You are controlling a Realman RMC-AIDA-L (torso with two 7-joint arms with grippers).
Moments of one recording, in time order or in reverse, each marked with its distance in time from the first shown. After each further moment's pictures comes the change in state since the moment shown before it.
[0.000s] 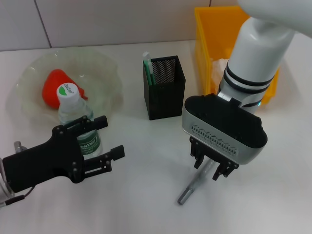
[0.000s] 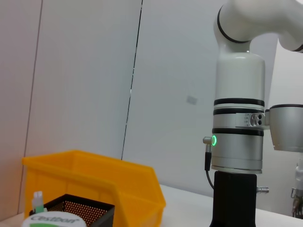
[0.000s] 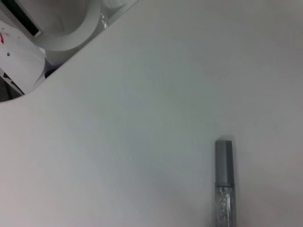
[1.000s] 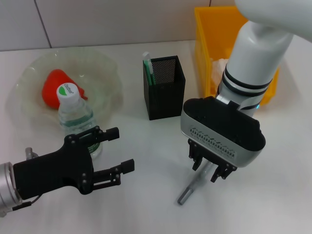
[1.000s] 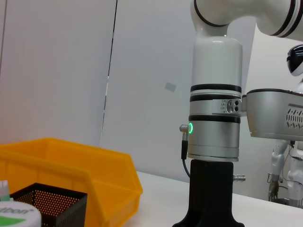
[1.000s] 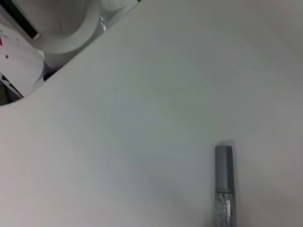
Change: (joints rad) left arm -0.004 0.003 0.076 0.005 0.005 -0.005 -0.001; right arm -0.005 0.003 -0.013 0.005 0.010 0.016 0.002
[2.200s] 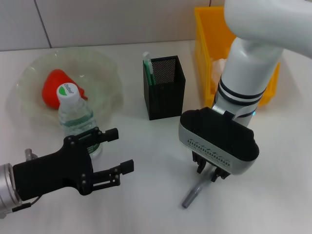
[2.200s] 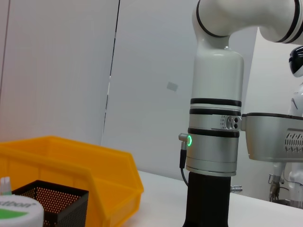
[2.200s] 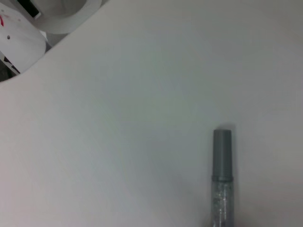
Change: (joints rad) left arm 0.001 0.000 -0.003 -0.007 0.000 -0.001 0.000; right arm 0.008 0.003 -0.081 0.058 0.000 0.077 0.014
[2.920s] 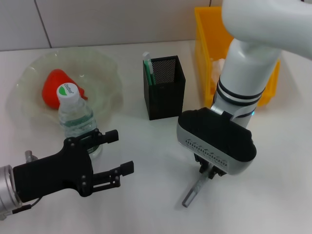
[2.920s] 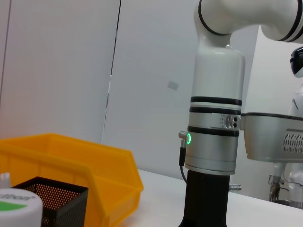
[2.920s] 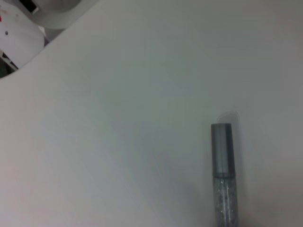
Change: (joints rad) left arm 0.006 -0.001 0.002 -0.002 0.000 -0.001 -0.002; right arm 0.000 -0.001 -0.015 -0.010 -0.002 0.002 0.029
